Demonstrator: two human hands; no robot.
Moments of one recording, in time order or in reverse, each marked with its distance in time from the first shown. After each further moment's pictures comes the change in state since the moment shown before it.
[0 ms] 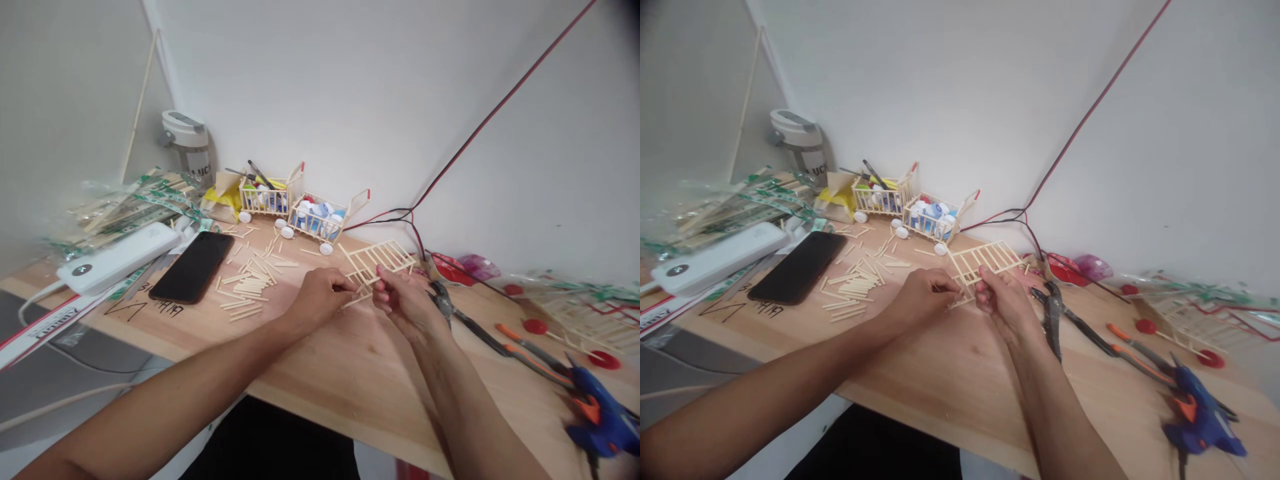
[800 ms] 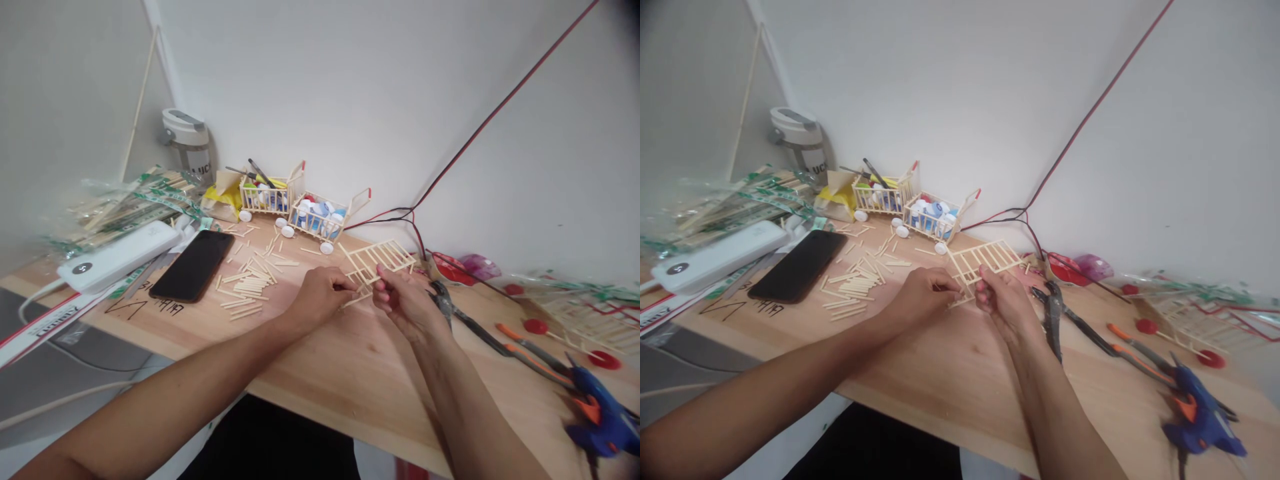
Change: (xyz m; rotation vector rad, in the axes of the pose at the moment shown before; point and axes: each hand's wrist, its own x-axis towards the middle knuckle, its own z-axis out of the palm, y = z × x) left_hand 0.001 -0.003 0.000 0.031 -0.004 0.037; right_hand 0.000 0.001 0.000 -0.012 -0.003 -0.005
